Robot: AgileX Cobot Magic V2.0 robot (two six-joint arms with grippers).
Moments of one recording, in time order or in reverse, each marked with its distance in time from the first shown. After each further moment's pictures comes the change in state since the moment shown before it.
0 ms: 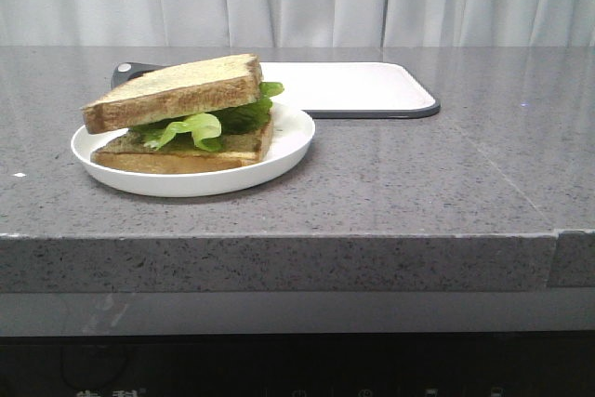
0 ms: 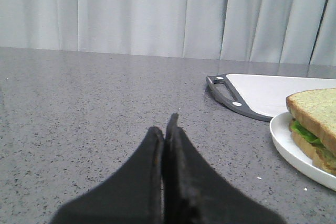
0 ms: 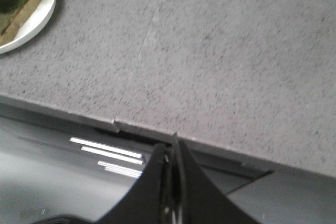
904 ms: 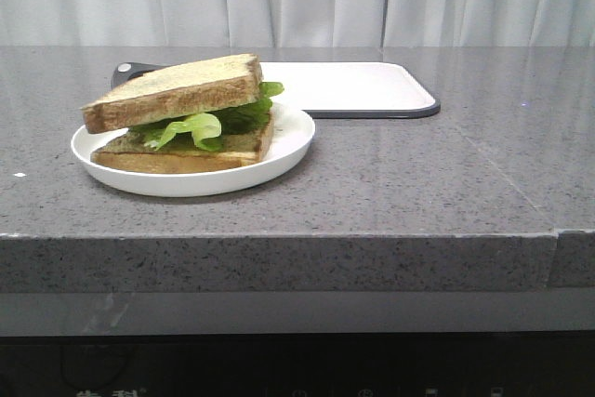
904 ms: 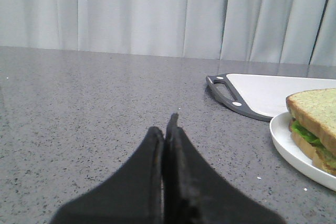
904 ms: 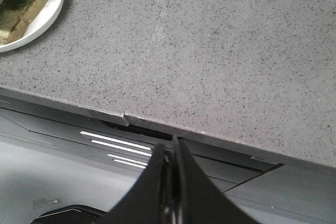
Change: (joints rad) left arm 0.000 0.000 0.000 -0.003 0.002 0.000; right arm 0.015 0.037 -0.045 0.037 0.063 0.007
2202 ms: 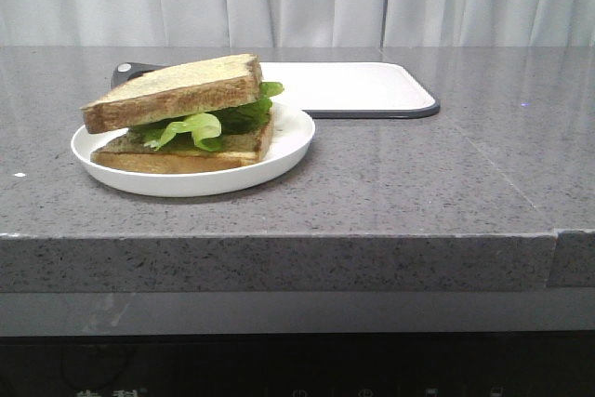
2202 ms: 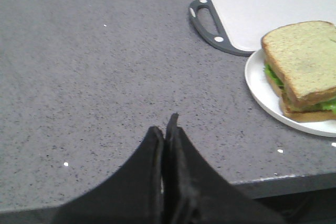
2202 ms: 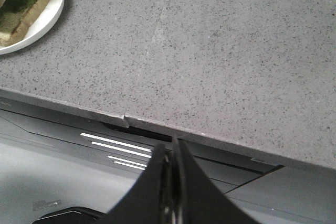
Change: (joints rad) left arm -0.002 0.278 -0.594 -0.085 0.711 0.227; right arm 0.000 0.000 0.000 0.000 -0.006 0.000
